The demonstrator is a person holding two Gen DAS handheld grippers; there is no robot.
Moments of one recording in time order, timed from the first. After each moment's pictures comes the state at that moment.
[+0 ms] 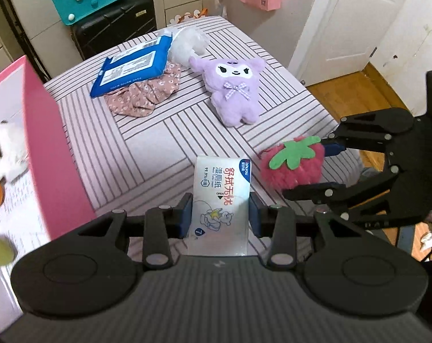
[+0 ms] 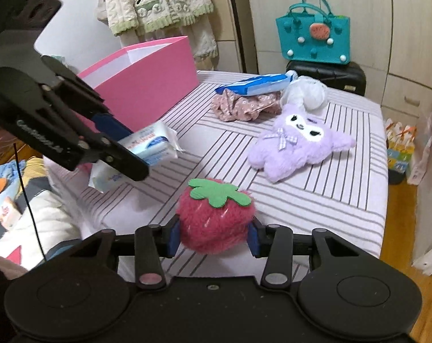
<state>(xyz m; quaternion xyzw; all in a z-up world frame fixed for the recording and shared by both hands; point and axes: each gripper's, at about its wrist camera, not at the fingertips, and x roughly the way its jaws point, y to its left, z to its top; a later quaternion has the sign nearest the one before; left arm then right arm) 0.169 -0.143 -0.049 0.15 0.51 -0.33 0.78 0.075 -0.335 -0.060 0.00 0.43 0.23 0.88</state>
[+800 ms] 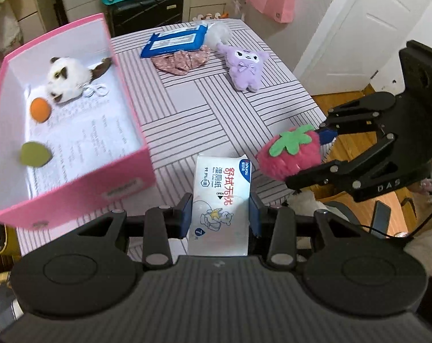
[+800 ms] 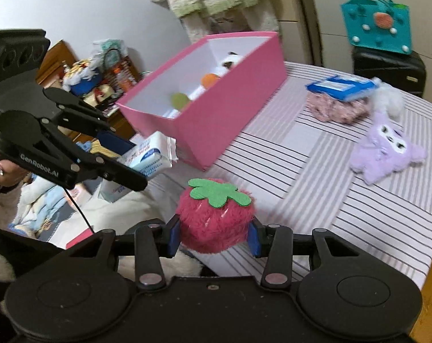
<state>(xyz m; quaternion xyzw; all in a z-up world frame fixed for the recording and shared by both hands) 0.090 -0.040 0.004 0.08 0.52 -0.30 0.79 0.048 -0.273 0.005 0.02 0.47 0.34 0.81</state>
